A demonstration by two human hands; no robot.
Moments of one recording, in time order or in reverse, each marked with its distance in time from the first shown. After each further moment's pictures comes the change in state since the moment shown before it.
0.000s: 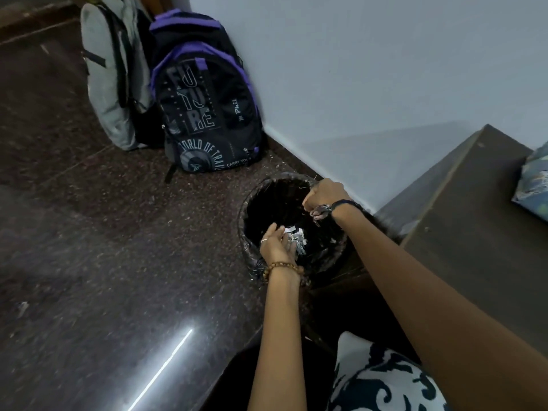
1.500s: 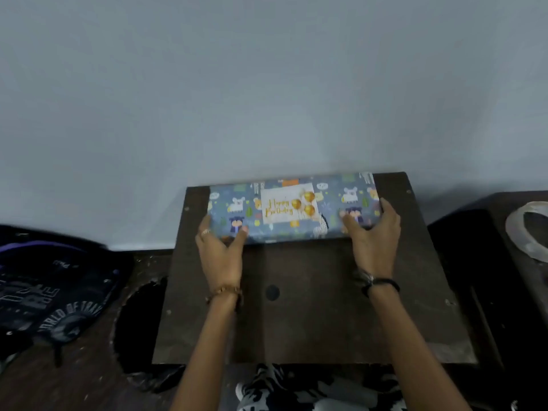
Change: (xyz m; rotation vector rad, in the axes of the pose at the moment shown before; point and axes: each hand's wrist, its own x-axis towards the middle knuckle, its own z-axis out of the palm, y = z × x) left_hand -0.182 -0.165 0.180 1.326 -0.556 0.950; right_hand -0.220 0.343 -0.150 0.939 1.139 0.509
